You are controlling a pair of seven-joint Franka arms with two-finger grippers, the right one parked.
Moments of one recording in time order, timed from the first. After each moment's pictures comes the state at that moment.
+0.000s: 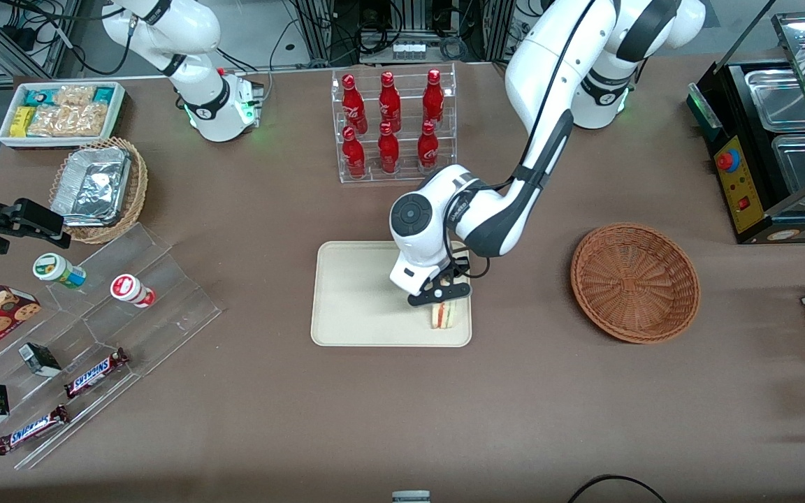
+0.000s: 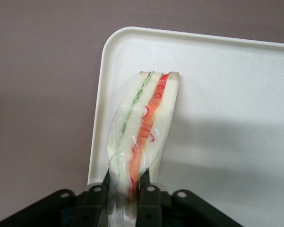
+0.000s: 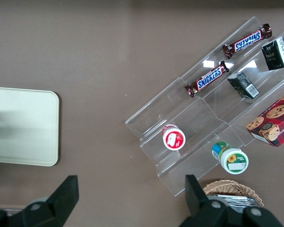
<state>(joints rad) -0.70 0.74 -0.05 -1.42 0.18 2.02 -0.97</state>
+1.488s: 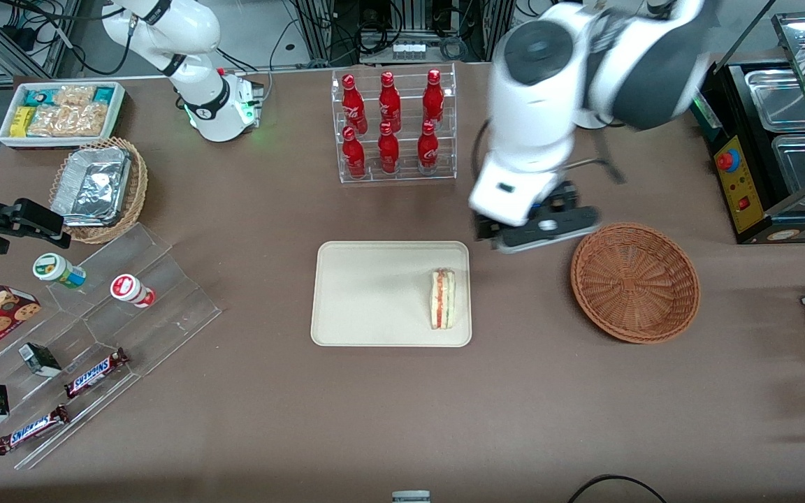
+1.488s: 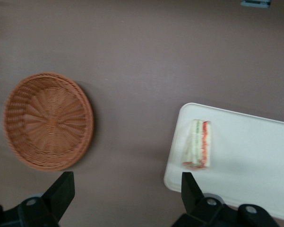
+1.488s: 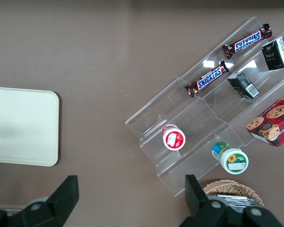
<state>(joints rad) -0.53 0.26 -0.02 -1.33 0.17 1.60 -0.73</state>
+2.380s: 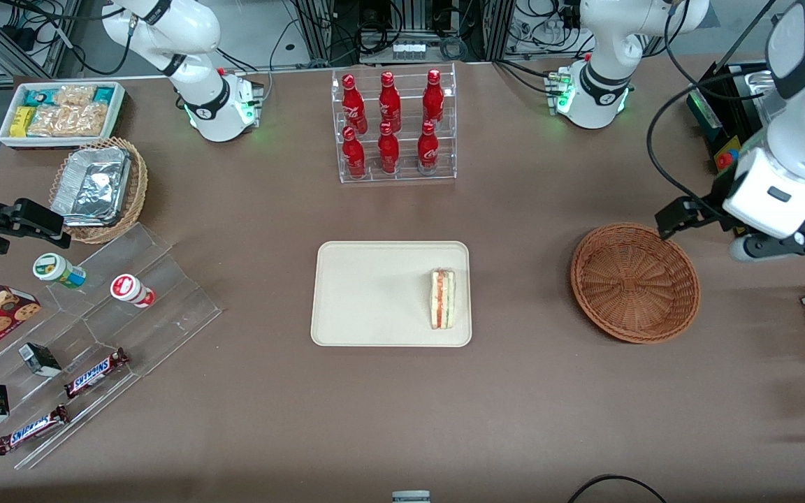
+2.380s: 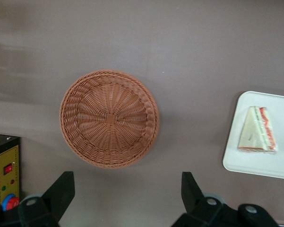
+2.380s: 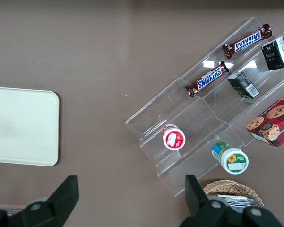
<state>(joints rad) -0.12 0.13 -0.02 -1.48 0.01 1.56 -0.28</state>
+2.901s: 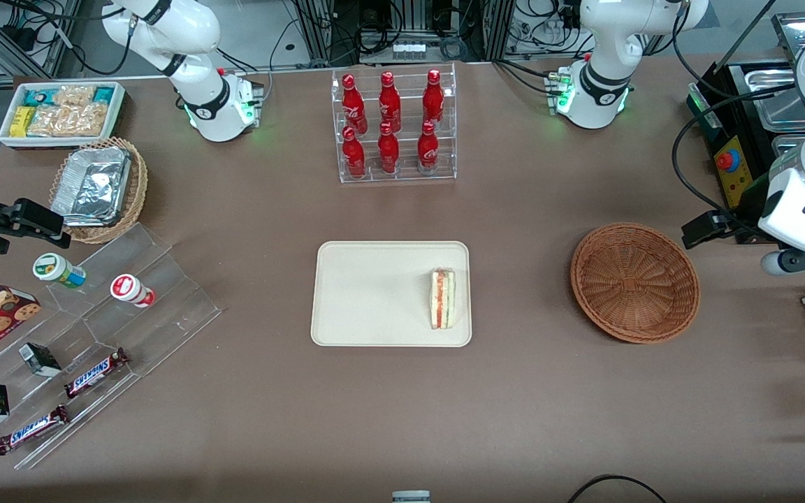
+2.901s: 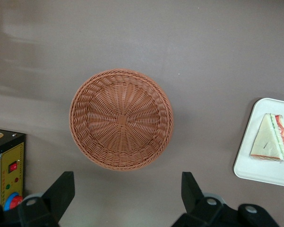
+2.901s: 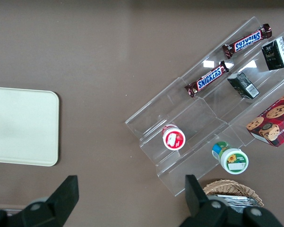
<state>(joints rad) -0.06 0.12 -0.02 -1.52 0.01 1.58 -0.26</state>
